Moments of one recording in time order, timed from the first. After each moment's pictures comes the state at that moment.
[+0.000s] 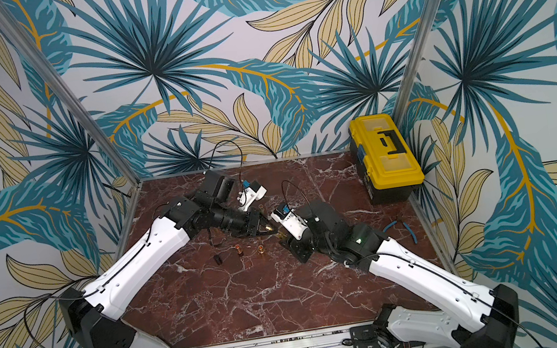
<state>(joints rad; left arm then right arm) -0.65 1.57 1.57 -0.89 0.72 -0.53 0.75 1.10 1.05 -0.62 -0.07 -0.03</state>
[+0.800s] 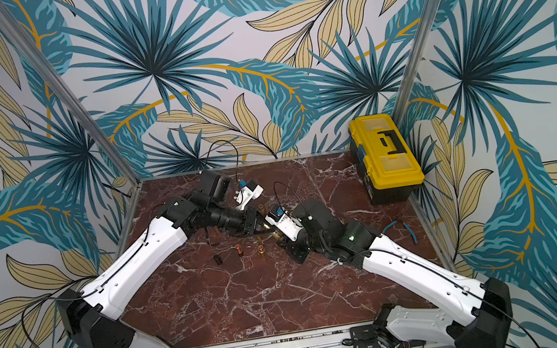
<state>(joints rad) -0.62 1.57 1.56 -0.87 0.75 -0.53 0.75 1.14 1.07 -0.62 -0.11 -0.05</state>
